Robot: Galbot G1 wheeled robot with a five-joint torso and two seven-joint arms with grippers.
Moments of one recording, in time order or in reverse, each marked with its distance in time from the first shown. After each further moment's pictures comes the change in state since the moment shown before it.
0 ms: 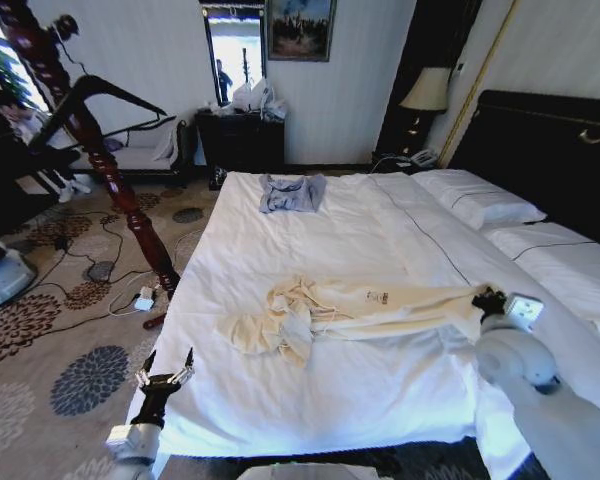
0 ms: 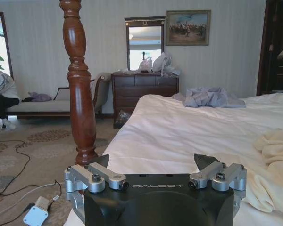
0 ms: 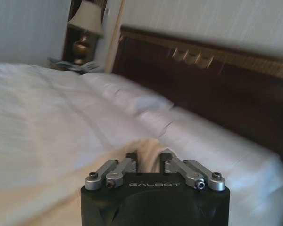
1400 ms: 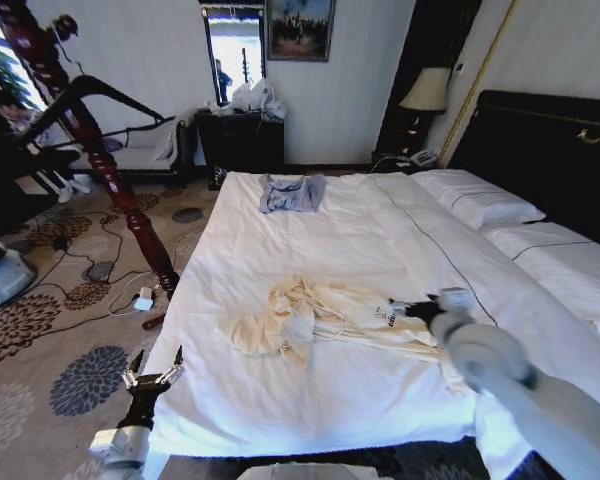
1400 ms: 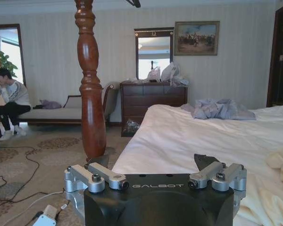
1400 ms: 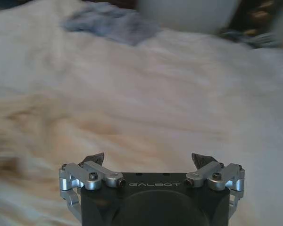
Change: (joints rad) left arm 0.025 -0.019 -0.042 -0.059 -0.029 -0.005 -0.008; right arm 0.421 -0.192 -0.618 0.040 0.369 -0.152 -0.222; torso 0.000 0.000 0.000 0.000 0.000
